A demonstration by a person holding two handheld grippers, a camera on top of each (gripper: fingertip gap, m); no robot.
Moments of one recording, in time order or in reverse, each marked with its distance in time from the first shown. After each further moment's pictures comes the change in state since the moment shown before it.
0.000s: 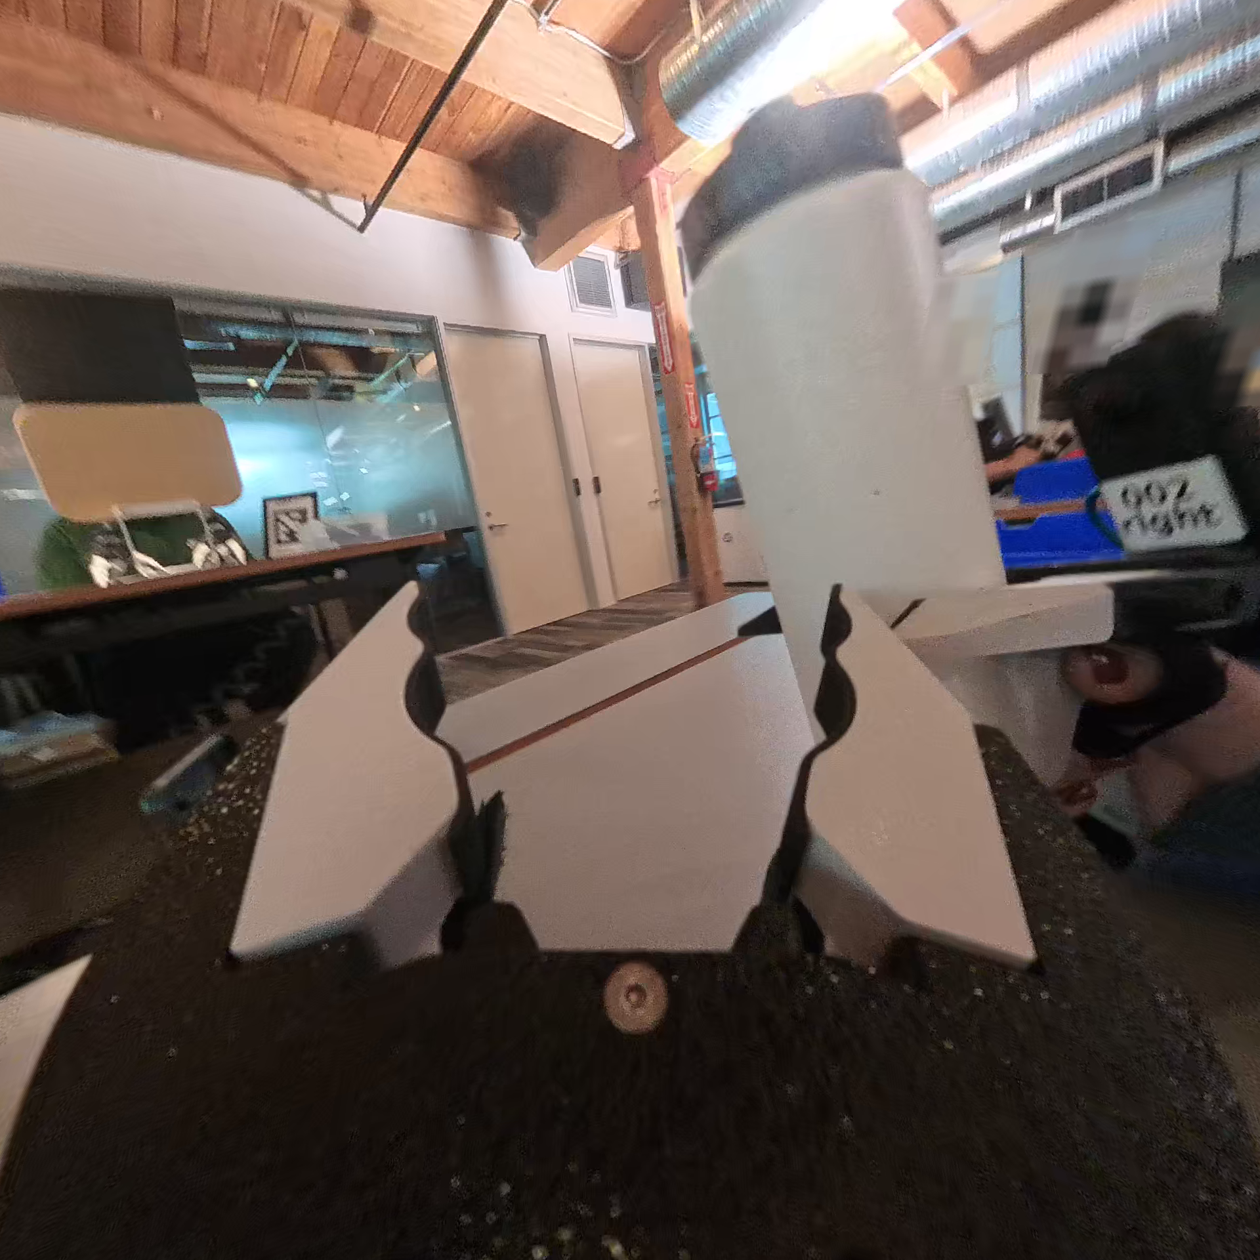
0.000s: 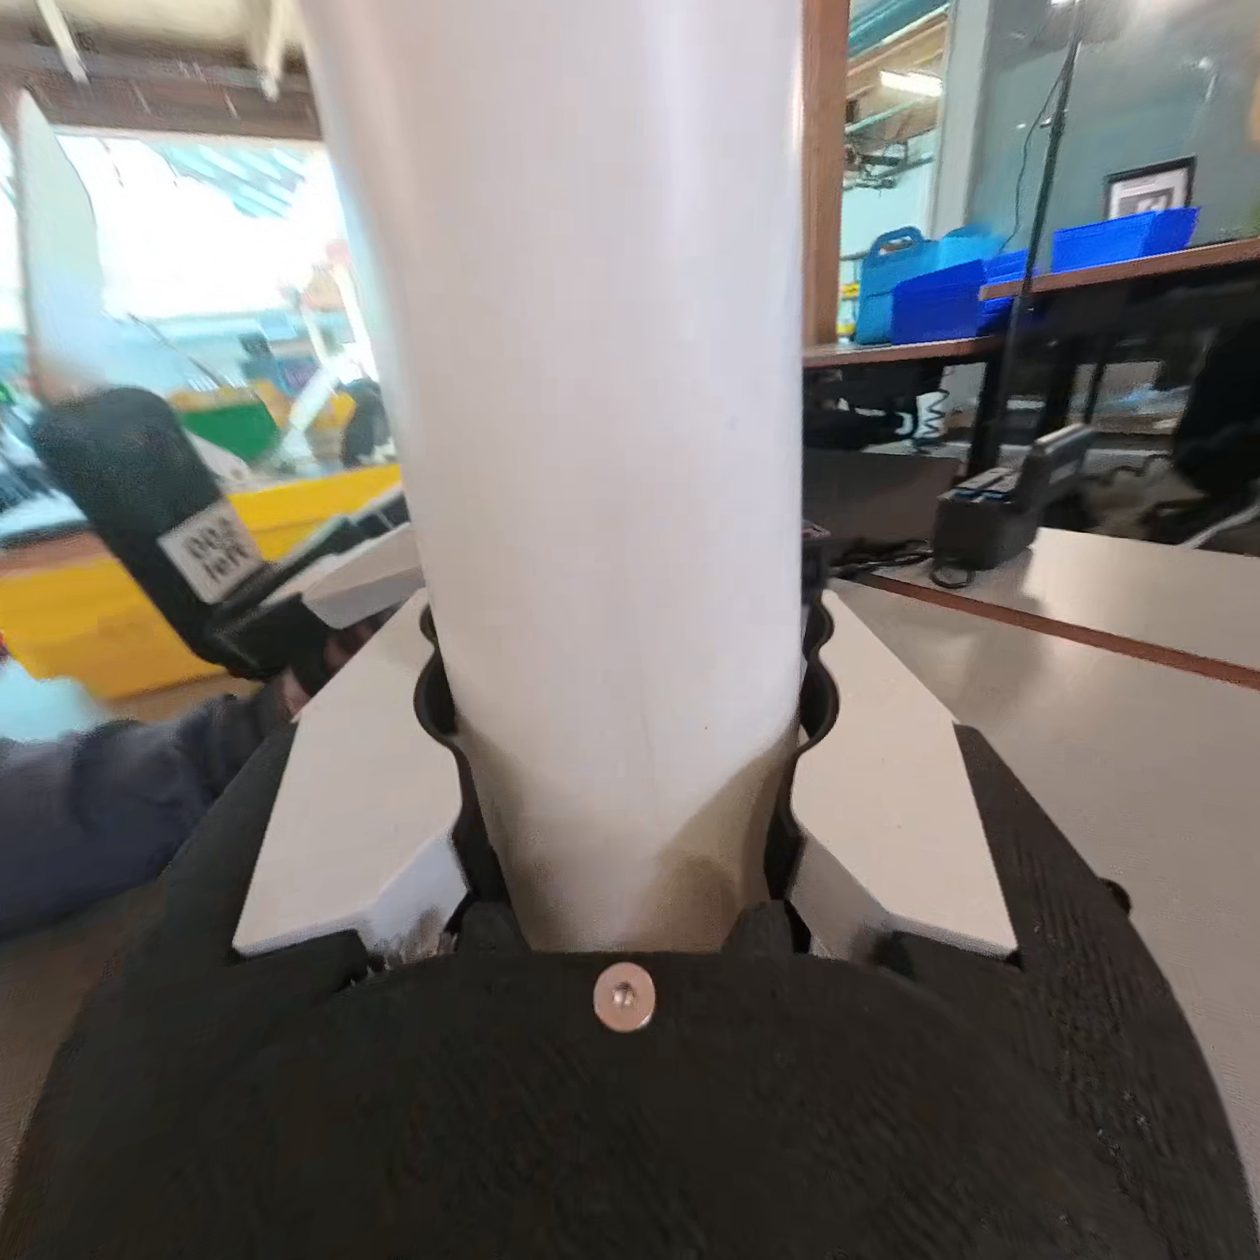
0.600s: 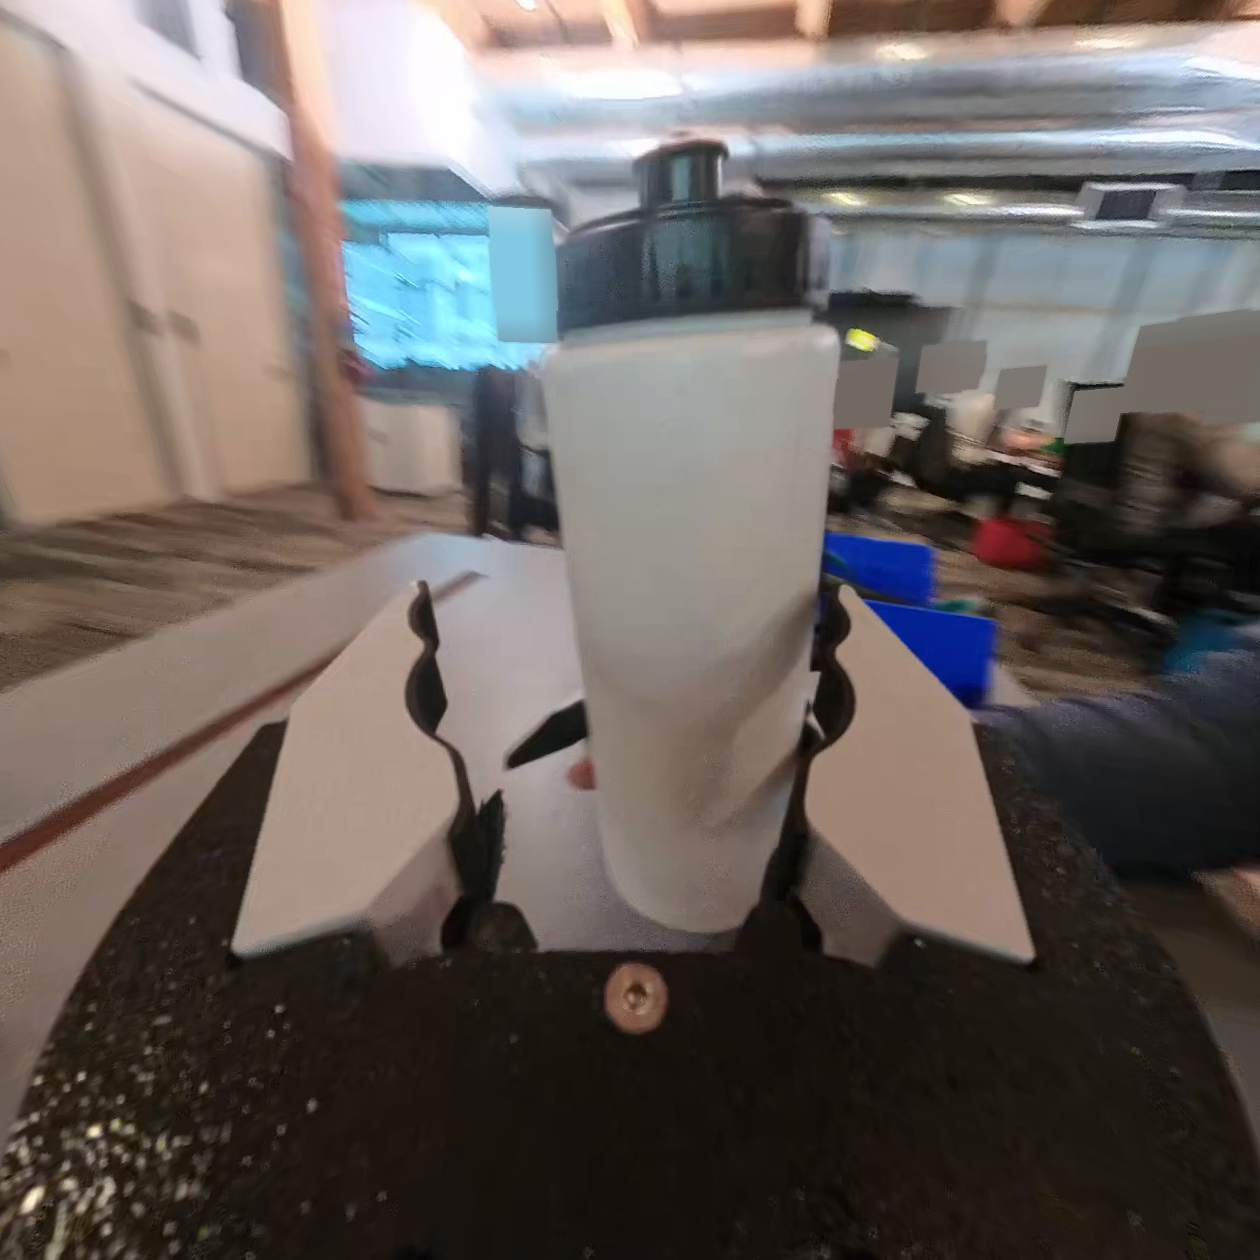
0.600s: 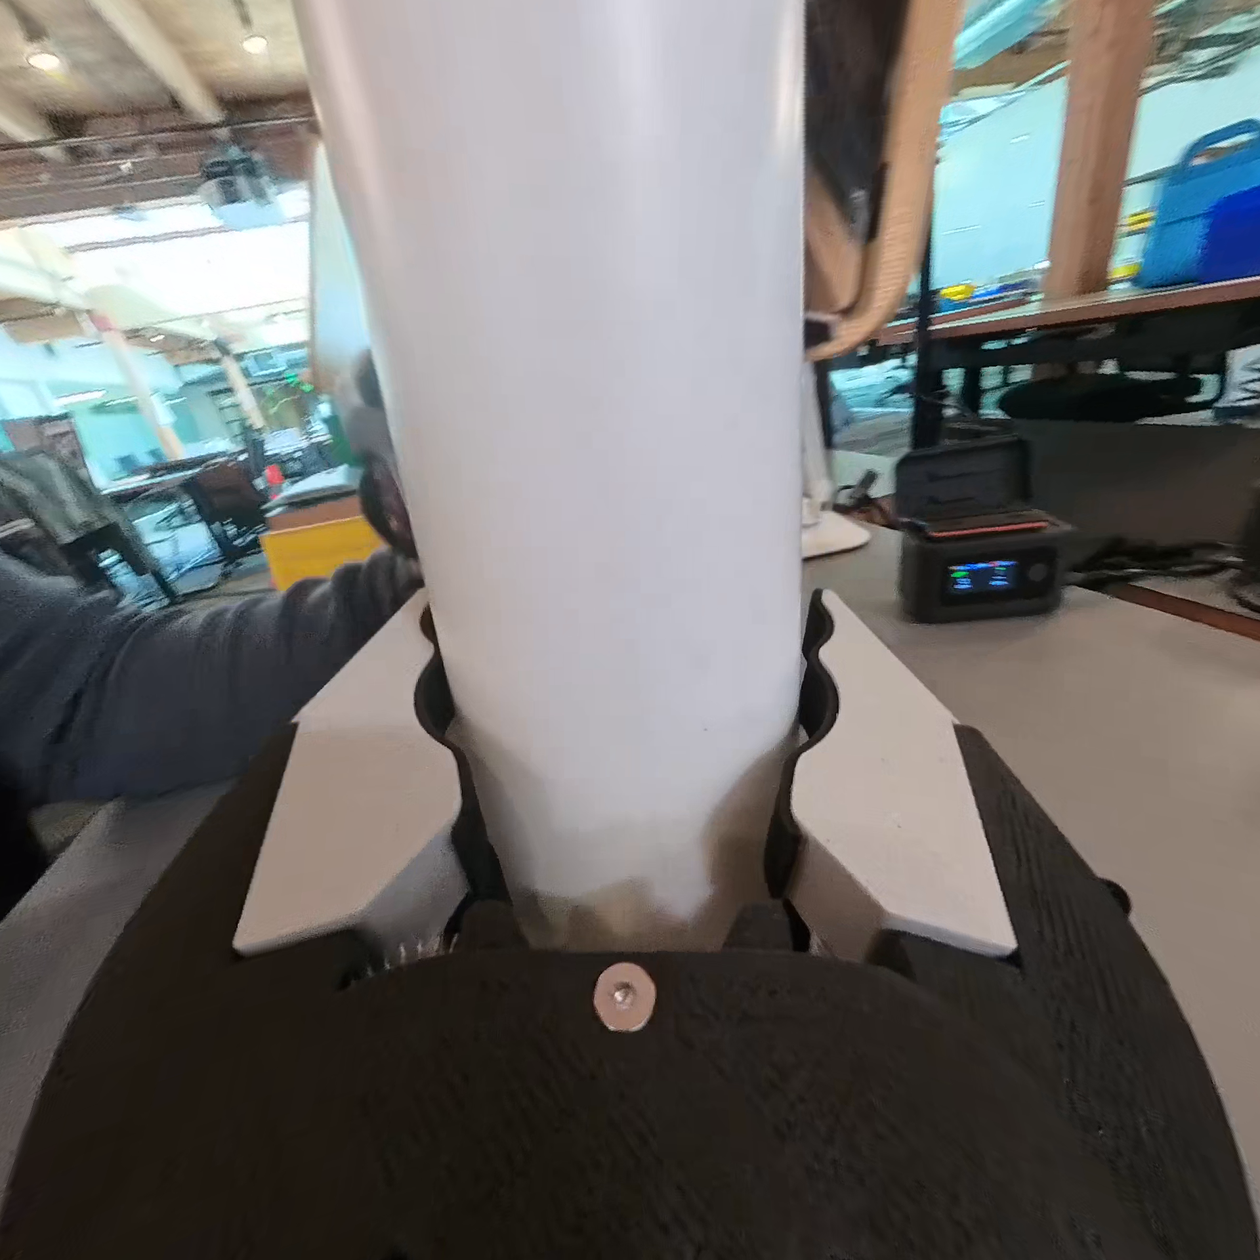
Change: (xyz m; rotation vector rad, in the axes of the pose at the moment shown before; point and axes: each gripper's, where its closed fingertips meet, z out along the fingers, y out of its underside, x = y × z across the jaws) left arm 0.051 -0.027 0.017 -0.165 0.525 -0.375; right arm -0.046 0.009 0.009 -0.039 -0.317 0.084
